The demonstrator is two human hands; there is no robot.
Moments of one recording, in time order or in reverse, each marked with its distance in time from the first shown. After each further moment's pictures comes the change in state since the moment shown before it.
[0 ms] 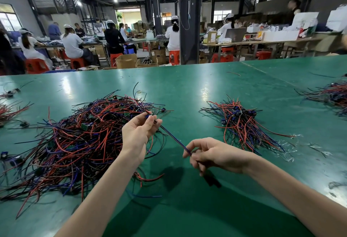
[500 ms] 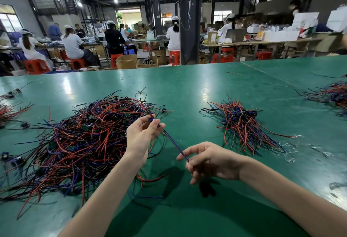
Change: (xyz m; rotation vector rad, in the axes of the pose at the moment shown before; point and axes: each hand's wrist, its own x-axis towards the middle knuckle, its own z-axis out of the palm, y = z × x) left_hand 0.002 -0.009 -0.002 0.067 -0.037 -0.006; right_hand 0.004 0.001 0.011 0.380 -0.066 0.139
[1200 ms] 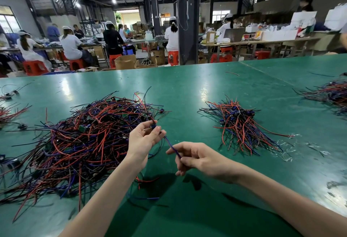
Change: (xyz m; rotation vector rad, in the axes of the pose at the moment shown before) left_hand 0.003 -0.017 -0.004 0.079 -0.053 -0.038; right_hand 0.004 0.008 0.013 -0.493 0.052 -0.372
